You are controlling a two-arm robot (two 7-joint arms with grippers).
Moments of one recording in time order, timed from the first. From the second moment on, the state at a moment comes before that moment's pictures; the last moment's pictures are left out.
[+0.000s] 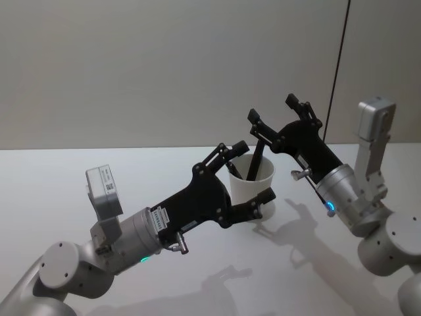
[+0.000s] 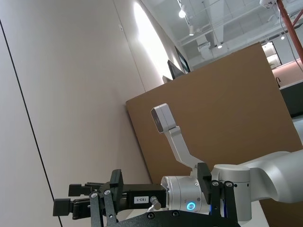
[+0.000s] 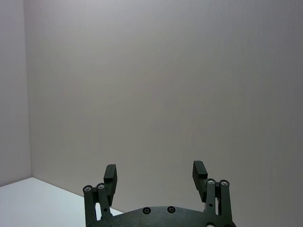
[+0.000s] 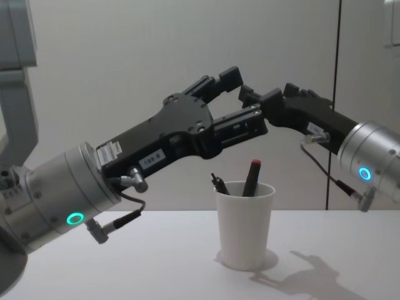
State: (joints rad) left arm -0.45 0.24 0.36 -1.16 -0.62 -0.54 -1.10; right arm 0.50 0.09 -0.31 -1.10 0.34 -0.37 0.38
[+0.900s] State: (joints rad) left arm -0.45 0.24 0.36 -1.16 -0.62 -0.54 -1.10; right arm 0.50 0.09 -0.31 -1.10 0.34 -0.37 0.38
